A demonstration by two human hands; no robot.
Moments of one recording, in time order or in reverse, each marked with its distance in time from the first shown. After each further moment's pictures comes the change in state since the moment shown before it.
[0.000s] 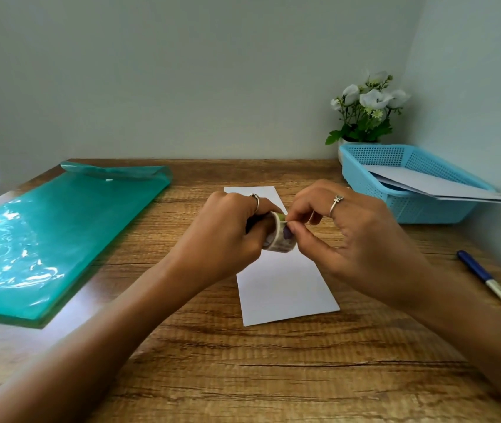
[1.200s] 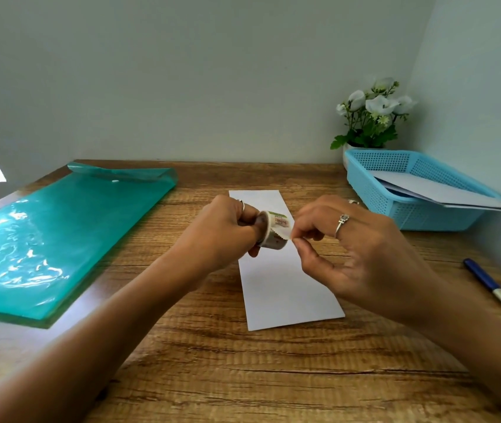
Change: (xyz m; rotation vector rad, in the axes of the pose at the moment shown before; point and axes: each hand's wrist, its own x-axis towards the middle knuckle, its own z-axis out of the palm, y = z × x) left_hand 0.006 -0.002 0.000 -0.336 -0.118 -0.600; right_hand -0.005 -0.003 0.001 -0.050 -0.062 -0.089
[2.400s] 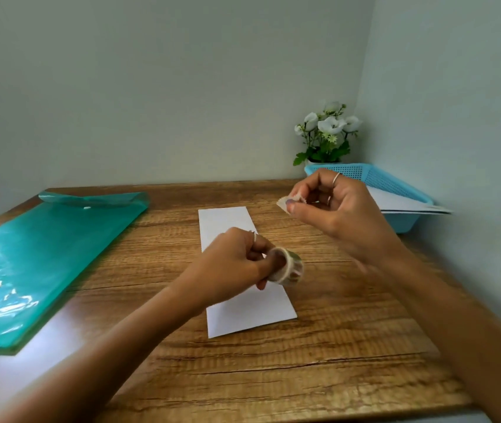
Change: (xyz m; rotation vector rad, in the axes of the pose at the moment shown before) left_hand -0.008 0.021 0.036 0.040 -0.220 0.210; right_hand 0.004 0.029 -0.031 0.689 0.266 0.589
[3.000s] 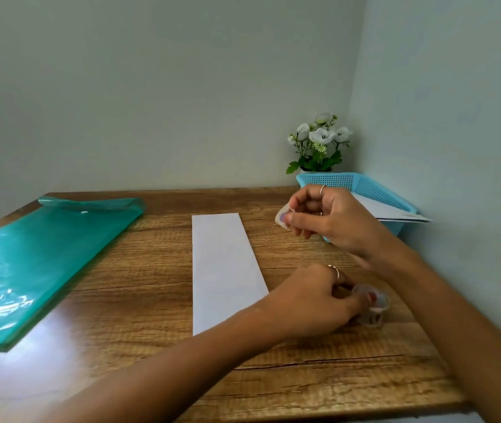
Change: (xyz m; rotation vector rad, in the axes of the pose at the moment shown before) left_hand 0.010 0.054 0.078 0.055 -0.234 0.114; right_hand 0.009 0.006 -0.023 -0.045 -0.161 0.137
